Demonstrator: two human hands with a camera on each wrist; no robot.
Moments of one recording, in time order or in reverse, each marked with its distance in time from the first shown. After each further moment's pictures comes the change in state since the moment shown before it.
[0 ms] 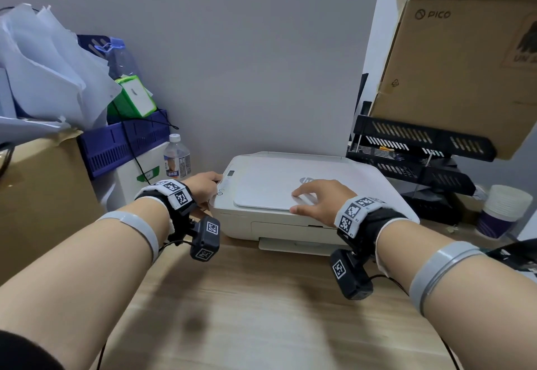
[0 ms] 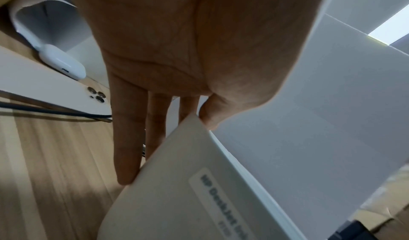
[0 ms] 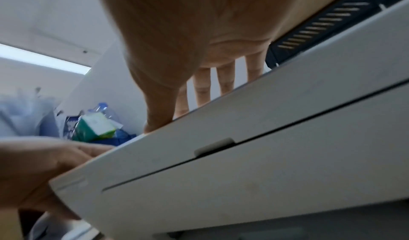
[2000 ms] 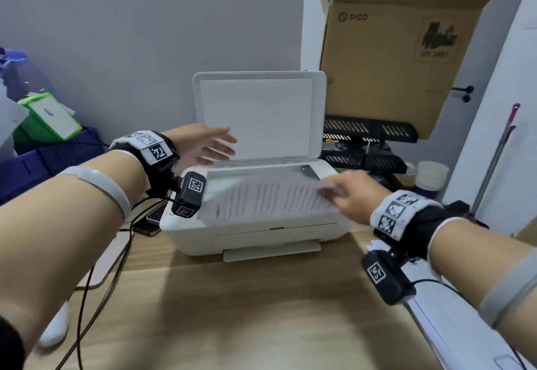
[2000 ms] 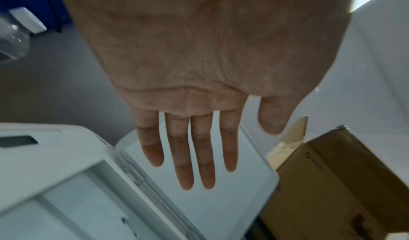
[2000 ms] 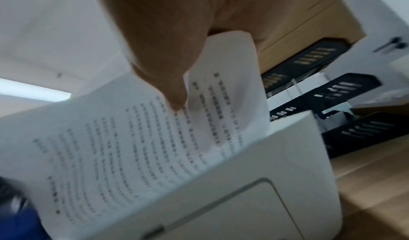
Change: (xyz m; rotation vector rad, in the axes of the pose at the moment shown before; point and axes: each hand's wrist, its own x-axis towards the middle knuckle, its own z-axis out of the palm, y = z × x) left_hand 0.032 0.121 0.003 -0.089 -0.315 0.374; right_hand -0.083 0.048 -0.059 0.033 0.146 0.152
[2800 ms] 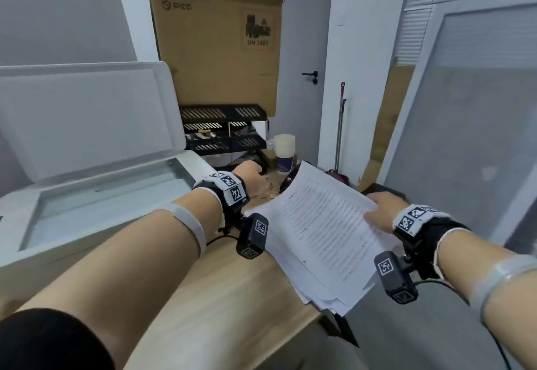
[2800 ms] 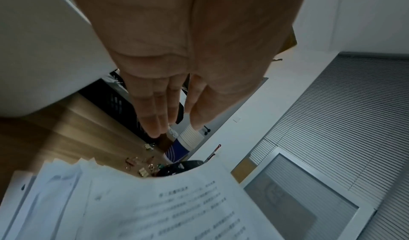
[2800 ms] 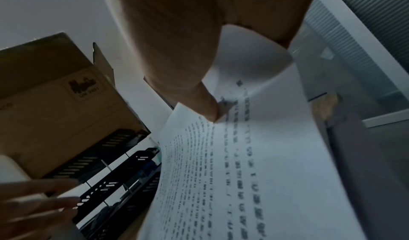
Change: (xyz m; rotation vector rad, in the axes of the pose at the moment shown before) left_hand 0.002 0.052 0.365 0.462 -0.232 0.229; right_hand -0.250 0.185 -0.044 -0.042 -0.016 0.983
